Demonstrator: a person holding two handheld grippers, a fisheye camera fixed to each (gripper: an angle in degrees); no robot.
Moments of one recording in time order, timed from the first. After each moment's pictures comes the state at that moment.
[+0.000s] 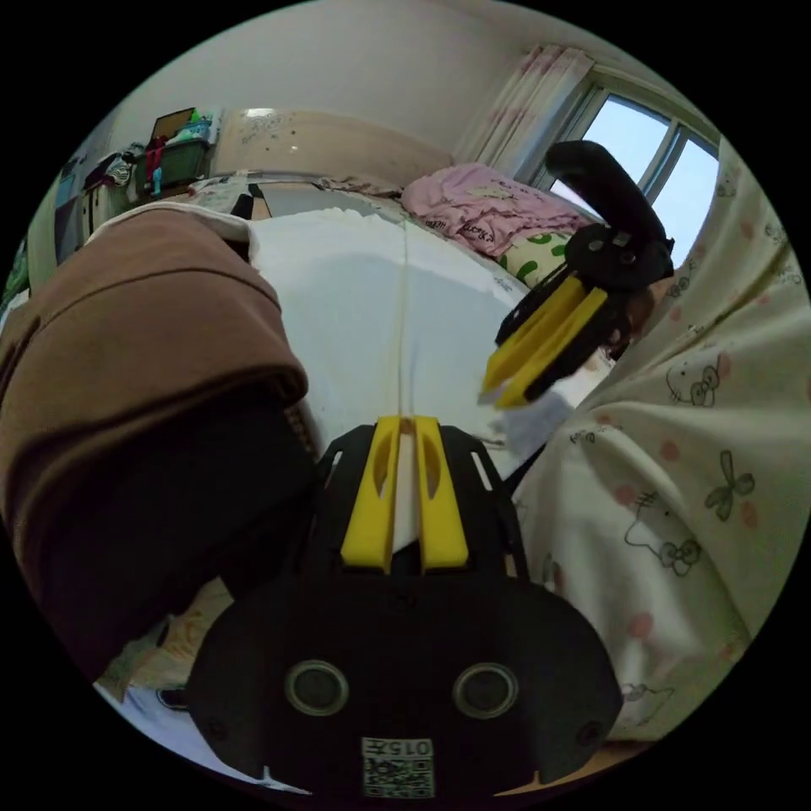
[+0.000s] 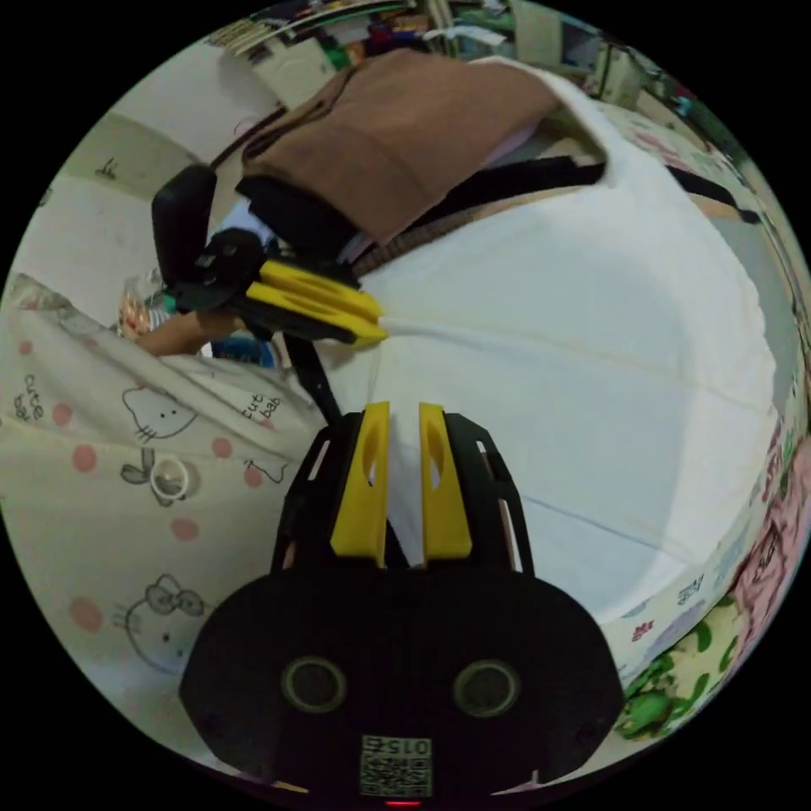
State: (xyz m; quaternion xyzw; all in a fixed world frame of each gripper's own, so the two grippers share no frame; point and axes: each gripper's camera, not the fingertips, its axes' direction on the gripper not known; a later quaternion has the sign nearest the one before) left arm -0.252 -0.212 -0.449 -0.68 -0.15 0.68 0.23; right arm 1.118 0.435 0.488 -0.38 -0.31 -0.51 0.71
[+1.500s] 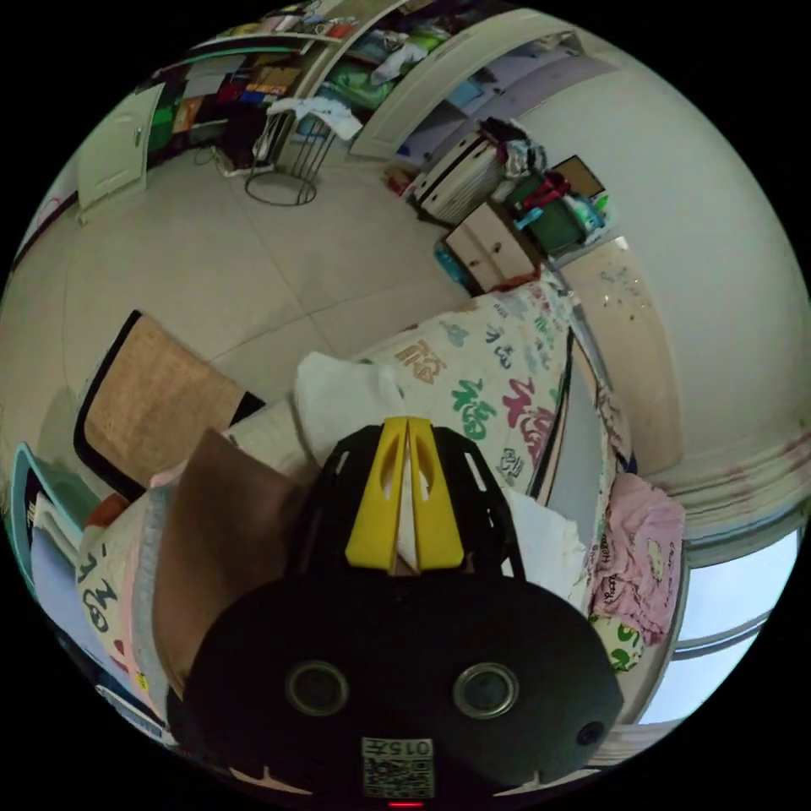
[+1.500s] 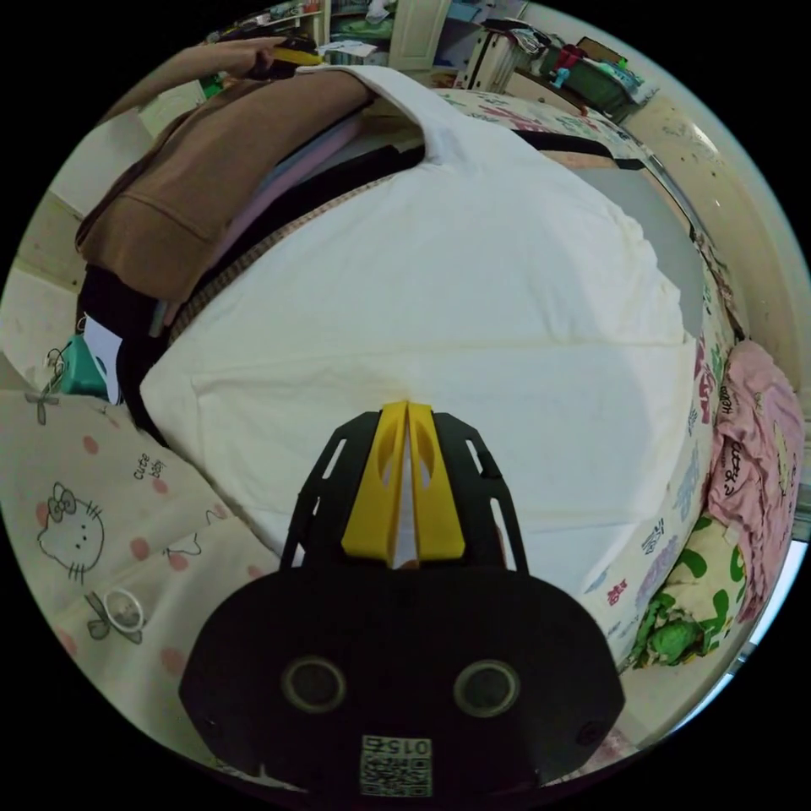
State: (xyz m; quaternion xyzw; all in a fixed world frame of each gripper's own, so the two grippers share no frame) left arm -0.209 -0.378 0.138 -0.37 -0.36 0.57 0.64; right arm 0.735 0.201 0.394 -0.32 -0.17 -0.46 0.81
